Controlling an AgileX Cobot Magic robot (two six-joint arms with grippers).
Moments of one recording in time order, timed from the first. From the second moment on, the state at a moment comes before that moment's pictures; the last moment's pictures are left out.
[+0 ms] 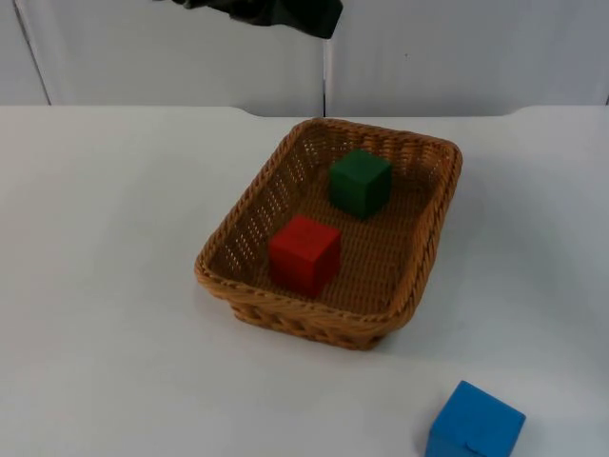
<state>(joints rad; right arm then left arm) 0.43 1.74 -1.64 0.32 0.87 -0.44 -0.47 1.47 -1.12 -0.62 0.51 0.68</state>
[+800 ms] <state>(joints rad) 0.43 1.32 -1.10 0.33 0.64 -0.44 -0.47 1.18 -0.82 -0.62 0.44 0.68</state>
